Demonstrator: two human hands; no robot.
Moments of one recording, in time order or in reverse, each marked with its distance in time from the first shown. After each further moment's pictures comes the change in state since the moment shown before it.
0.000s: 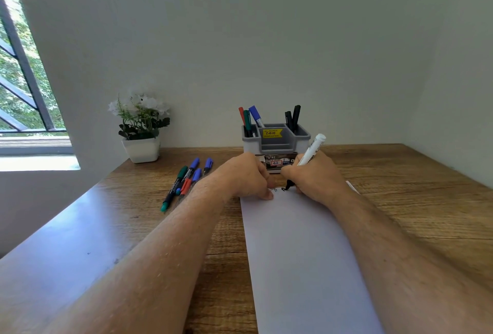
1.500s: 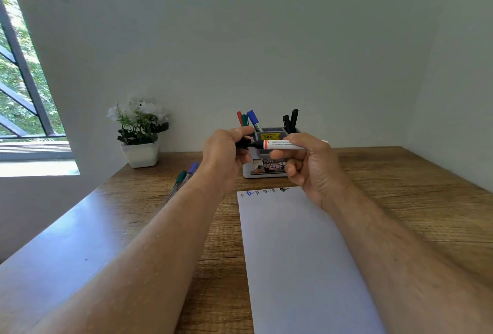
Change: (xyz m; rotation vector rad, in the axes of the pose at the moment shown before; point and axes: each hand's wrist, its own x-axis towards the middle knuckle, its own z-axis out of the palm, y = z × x) left_hand -0.014 0.006 -0.018 -1.417 0.448 -0.017; right_hand -0.004 -0.027 -0.010 0.998 -0.159 0.025
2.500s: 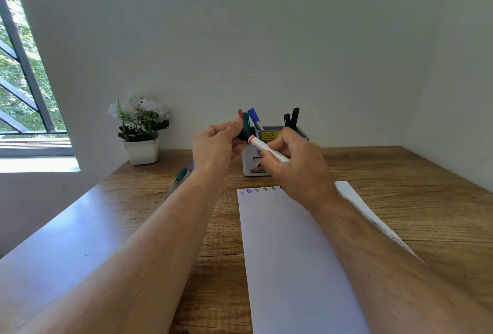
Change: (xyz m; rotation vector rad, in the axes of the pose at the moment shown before) left_hand 0.015 -0.008 -0.012 -0.028 0.100 0.156; right_hand -0.007 0.019 0.011 -0.956 0.043 -0.606
